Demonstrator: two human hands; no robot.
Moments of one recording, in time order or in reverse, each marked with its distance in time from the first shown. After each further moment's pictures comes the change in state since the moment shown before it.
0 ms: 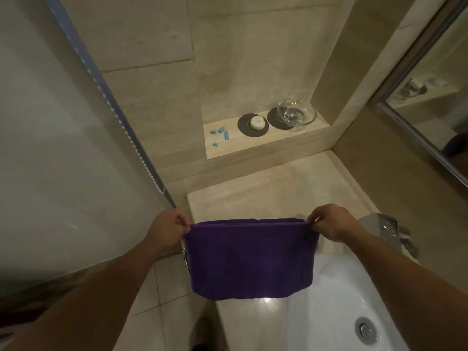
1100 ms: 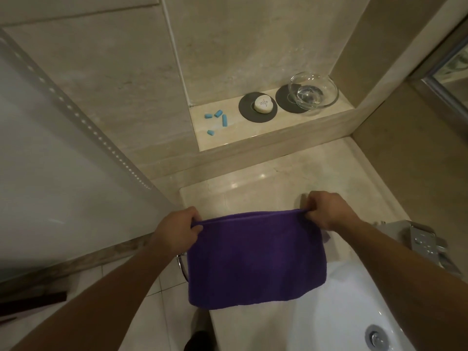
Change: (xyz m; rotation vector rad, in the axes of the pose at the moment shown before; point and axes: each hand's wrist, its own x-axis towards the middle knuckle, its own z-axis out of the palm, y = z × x) left_hand 0.041 -0.008 0.043 0.458 -0.084 0.086; right_hand 0.075 -0.014 0.020 -0.131 -0.006 -0.029
